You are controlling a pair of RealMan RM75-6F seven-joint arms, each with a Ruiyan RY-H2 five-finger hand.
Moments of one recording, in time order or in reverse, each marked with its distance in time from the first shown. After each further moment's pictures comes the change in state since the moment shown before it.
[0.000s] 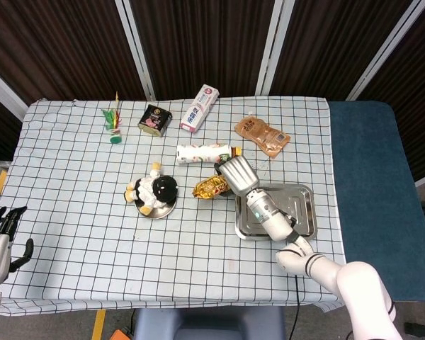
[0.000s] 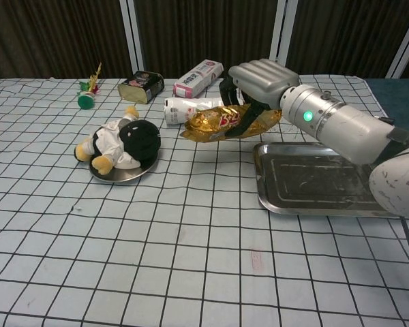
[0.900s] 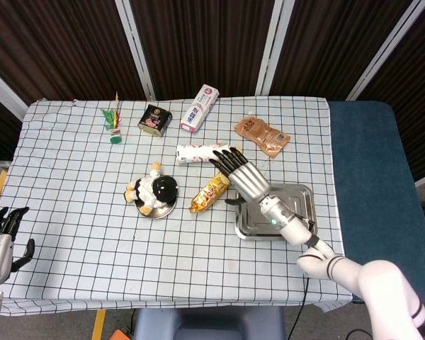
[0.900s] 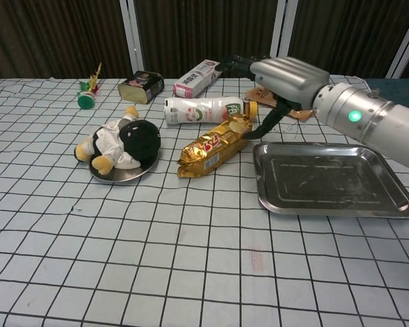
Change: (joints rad) left arm -0.004 -0.007 0.002 0.003 -0.002 -0.009 0.019; right arm -0.102 0.184 -0.128 -0.225 -0.084 0.145 0.142
